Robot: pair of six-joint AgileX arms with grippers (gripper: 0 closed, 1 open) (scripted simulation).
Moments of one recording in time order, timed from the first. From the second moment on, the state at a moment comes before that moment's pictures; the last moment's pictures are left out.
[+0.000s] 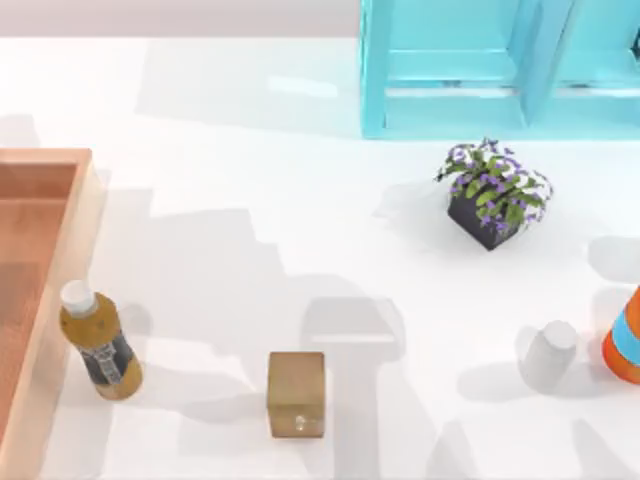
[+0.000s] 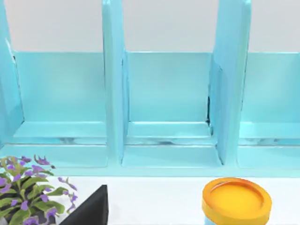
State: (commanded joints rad) left arm 0.22 1.96 1.68 -1.29 0.00 0.26; right arm 0.00 0.00 0.00 0.00 0.00 0.00
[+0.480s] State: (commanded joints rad) left arm 0.22 1.98 1.46 -1.05 0.00 0.27; right arm 0.00 0.00 0.00 0.00 0.00 0.00
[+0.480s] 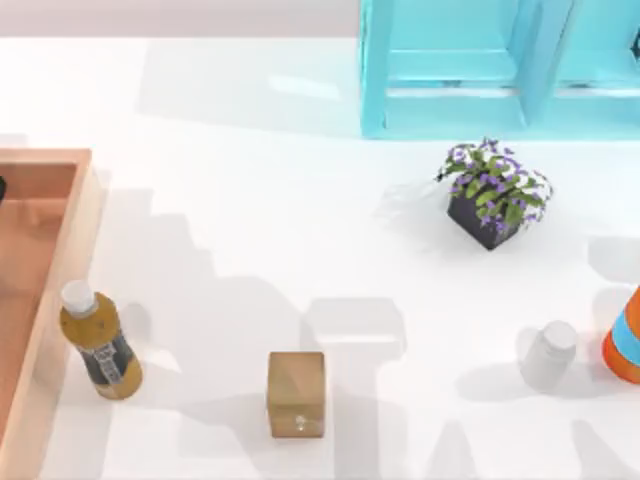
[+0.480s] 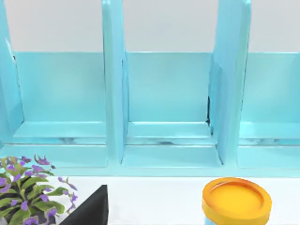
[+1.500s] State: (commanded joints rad) left arm 0.22 1.99 1.40 -0.99 0.00 0.27; right arm 0.00 0.00 0.00 0.00 0.00 0.00
